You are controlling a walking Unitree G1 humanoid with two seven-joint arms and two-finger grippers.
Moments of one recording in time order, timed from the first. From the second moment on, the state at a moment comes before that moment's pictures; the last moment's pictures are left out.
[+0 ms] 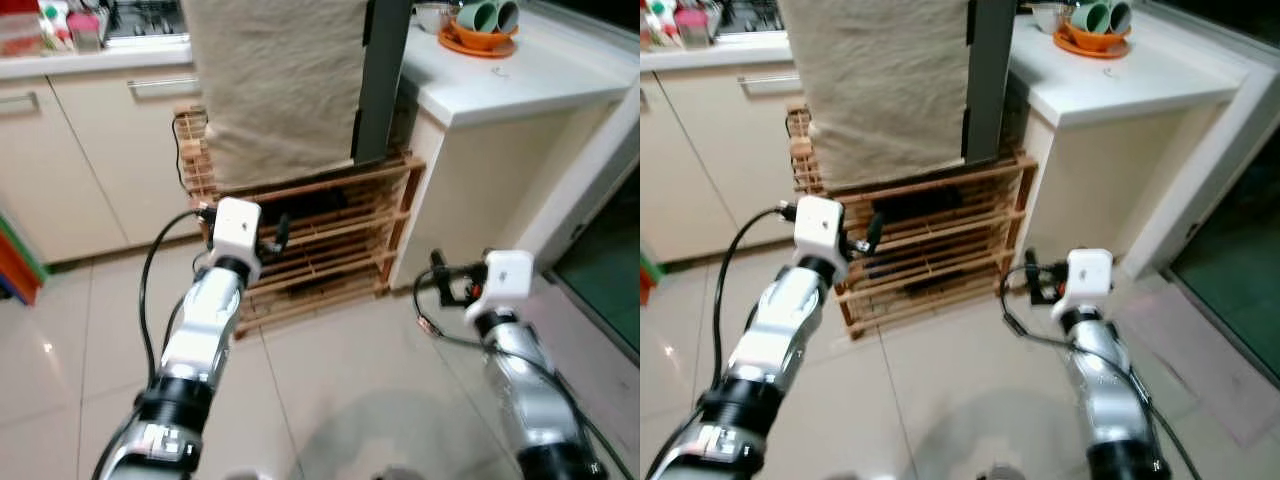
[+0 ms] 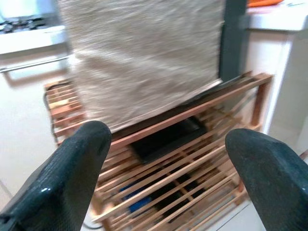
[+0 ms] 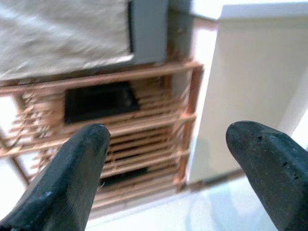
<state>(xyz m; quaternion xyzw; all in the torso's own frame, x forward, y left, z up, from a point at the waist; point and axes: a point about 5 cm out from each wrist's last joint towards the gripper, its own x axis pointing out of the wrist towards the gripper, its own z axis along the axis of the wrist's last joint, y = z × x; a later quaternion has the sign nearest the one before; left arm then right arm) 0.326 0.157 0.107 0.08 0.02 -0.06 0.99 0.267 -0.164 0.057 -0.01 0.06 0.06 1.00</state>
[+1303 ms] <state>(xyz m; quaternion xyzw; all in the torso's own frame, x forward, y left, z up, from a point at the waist) 0.309 0.175 0.101 0.13 -0.06 -0.07 0.99 0.272 -0.179 0.070 -0.06 0.01 0.04 1.00</state>
